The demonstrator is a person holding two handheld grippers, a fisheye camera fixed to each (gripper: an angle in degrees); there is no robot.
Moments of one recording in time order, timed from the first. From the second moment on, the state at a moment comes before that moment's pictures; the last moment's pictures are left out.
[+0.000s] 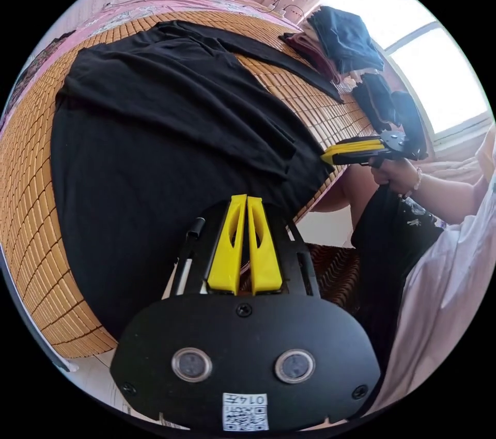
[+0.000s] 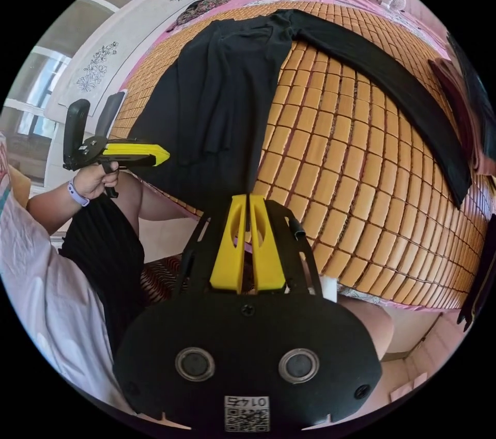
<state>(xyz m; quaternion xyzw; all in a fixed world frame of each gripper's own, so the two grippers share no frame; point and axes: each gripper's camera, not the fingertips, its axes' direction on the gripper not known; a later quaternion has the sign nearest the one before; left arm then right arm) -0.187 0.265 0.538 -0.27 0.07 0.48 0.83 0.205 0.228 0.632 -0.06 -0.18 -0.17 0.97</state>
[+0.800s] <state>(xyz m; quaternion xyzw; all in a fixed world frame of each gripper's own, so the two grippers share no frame) -0.096 0.403 0.450 -0.03 0.11 0.58 0.80 0.423 0.279 0.591 0.24 -0.11 0.16 0.95</state>
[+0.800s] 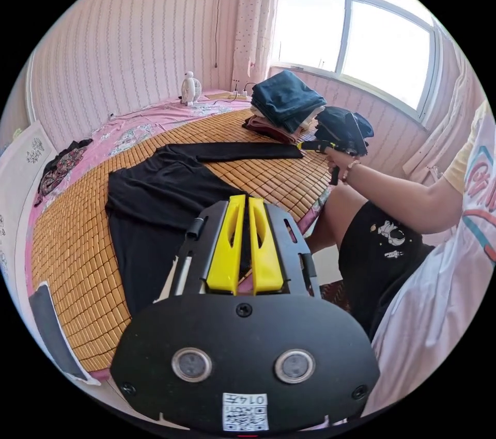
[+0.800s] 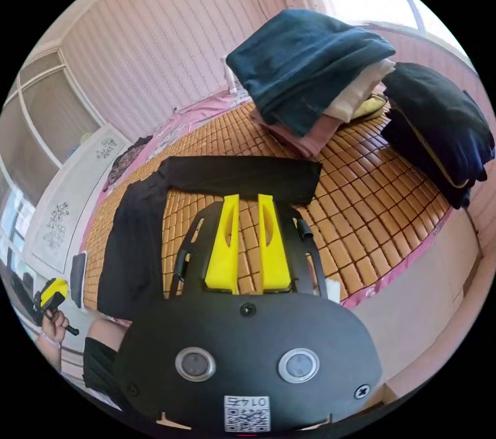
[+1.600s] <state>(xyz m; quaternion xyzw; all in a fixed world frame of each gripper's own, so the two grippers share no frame) 0.215 0.451 0.697 -0.17 0.09 0.68 0.71 0.553 0.282 0.636 0.21 -0.14 0.26 0.93</state>
